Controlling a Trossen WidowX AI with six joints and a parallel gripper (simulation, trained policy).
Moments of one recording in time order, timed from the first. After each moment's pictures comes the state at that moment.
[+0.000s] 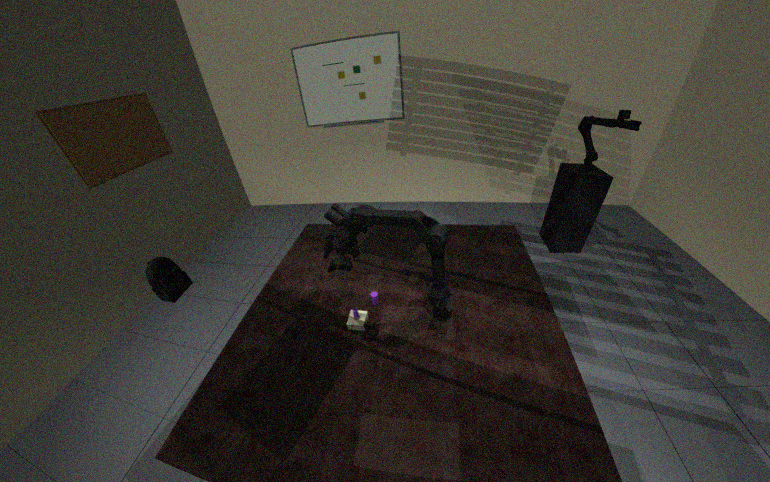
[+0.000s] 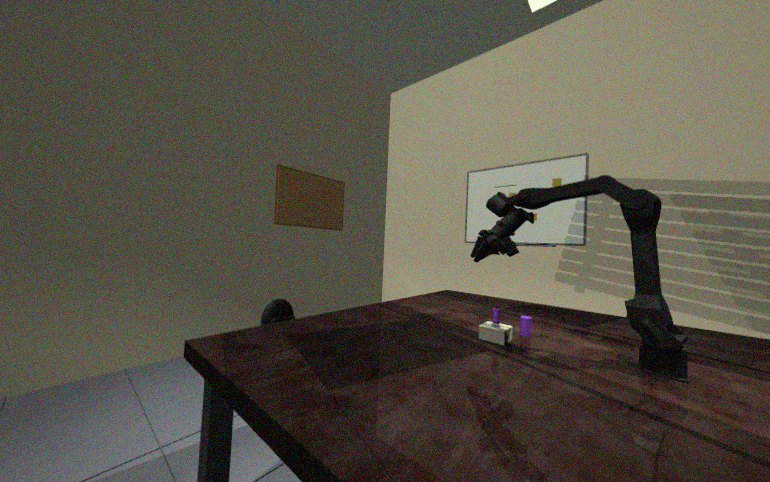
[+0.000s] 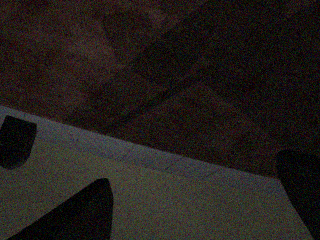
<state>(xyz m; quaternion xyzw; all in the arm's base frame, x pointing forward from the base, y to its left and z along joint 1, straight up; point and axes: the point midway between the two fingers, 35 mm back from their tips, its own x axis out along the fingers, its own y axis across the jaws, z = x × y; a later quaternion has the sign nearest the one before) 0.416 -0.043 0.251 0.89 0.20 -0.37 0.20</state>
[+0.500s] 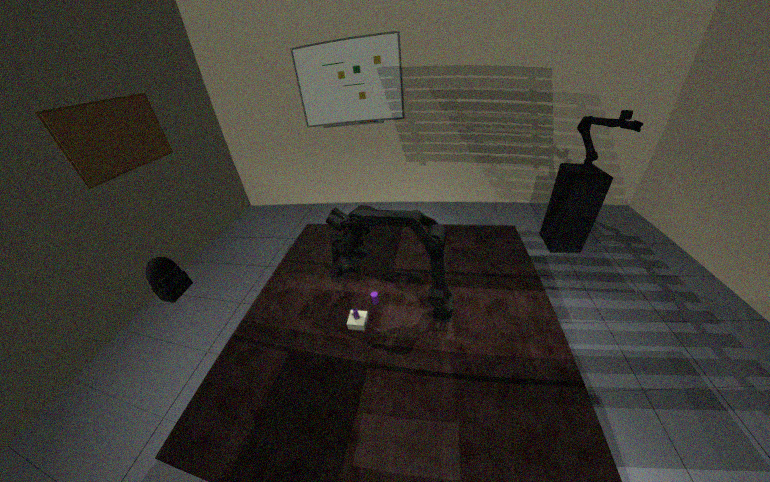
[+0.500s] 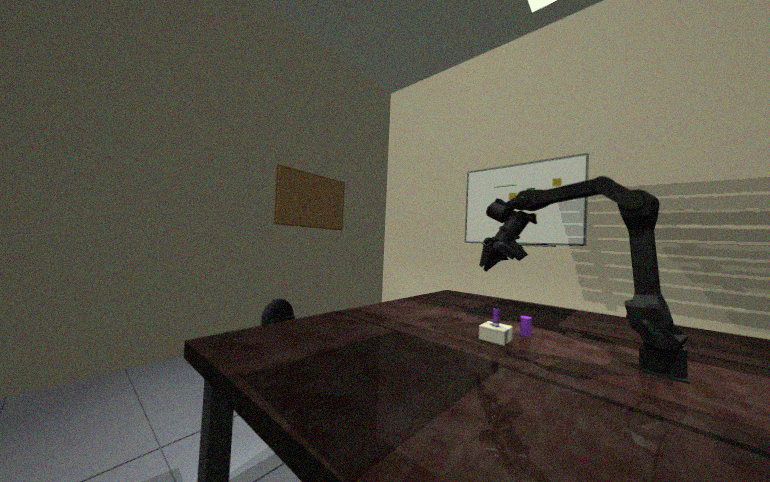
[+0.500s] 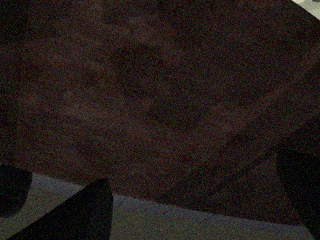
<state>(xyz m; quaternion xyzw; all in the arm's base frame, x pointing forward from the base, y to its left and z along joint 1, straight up) 0.391 -0.050 0.225 0.85 0.20 -0.44 0.19</state>
